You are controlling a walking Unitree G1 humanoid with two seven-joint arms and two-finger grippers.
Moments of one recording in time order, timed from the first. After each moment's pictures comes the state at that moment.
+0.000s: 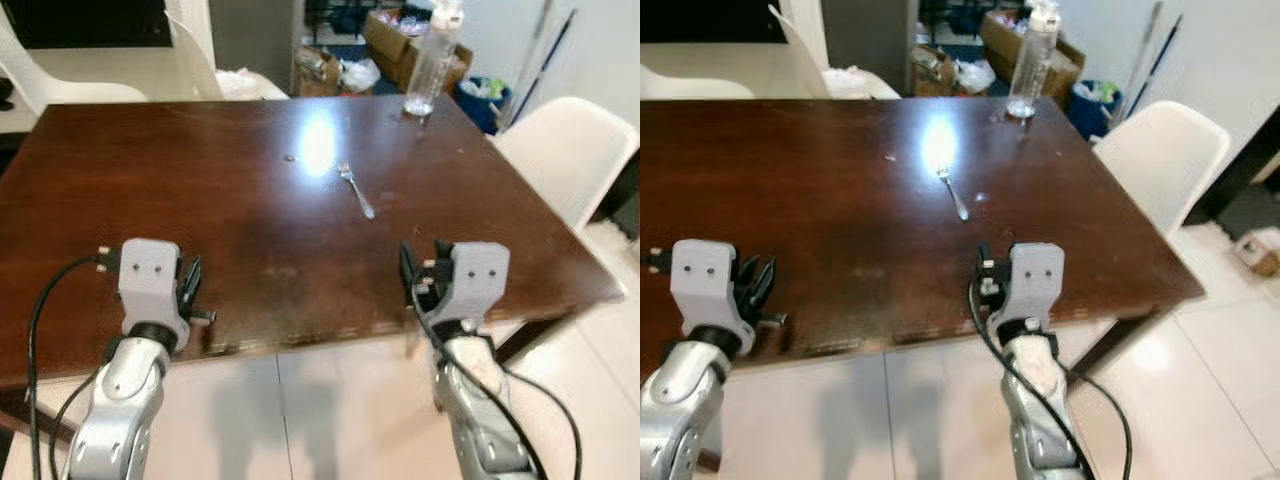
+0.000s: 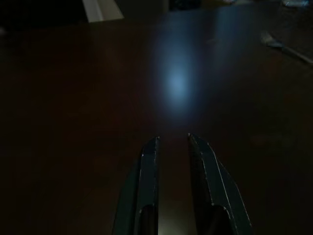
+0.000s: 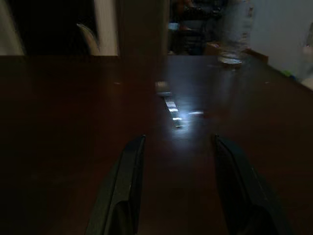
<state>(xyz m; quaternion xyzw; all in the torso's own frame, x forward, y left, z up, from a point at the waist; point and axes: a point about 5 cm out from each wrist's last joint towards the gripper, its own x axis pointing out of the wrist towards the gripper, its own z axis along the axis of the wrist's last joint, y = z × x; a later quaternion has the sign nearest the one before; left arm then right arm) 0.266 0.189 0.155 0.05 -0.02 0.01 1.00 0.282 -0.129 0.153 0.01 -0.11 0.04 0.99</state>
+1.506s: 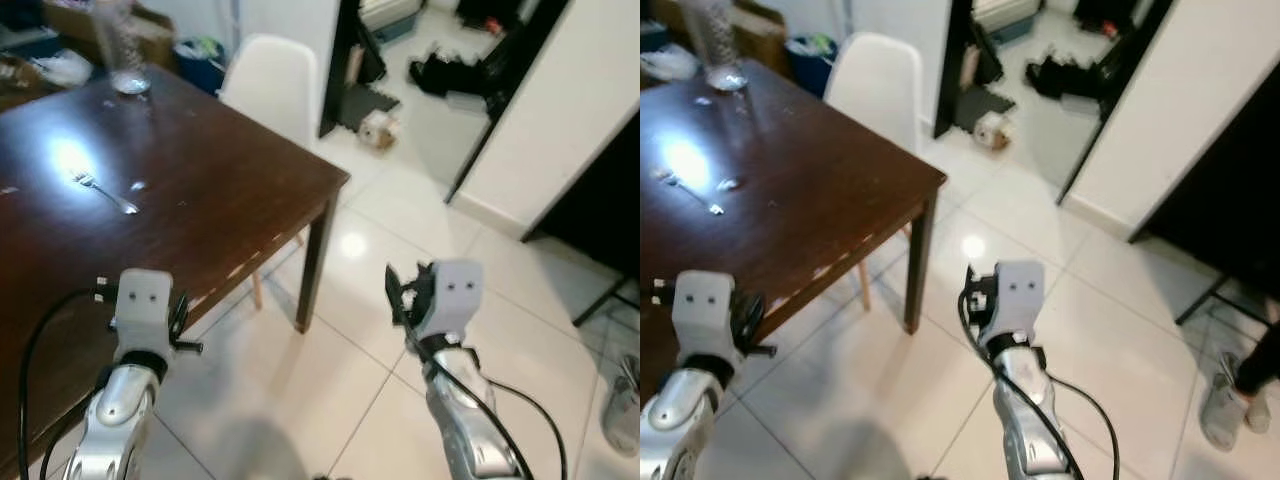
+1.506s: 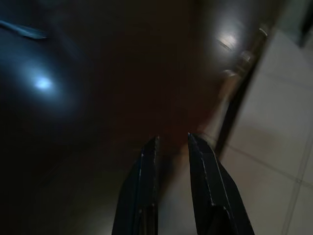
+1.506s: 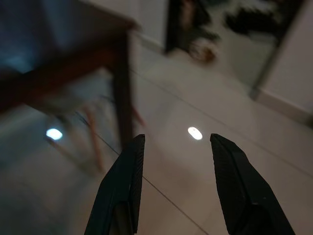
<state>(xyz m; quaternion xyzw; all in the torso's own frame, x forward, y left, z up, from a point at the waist) 0.254 0.203 0.094 0.07 0.08 0.03 0.99 0.280 -0.145 0.097 -0.02 0.00 0.04 1.00</state>
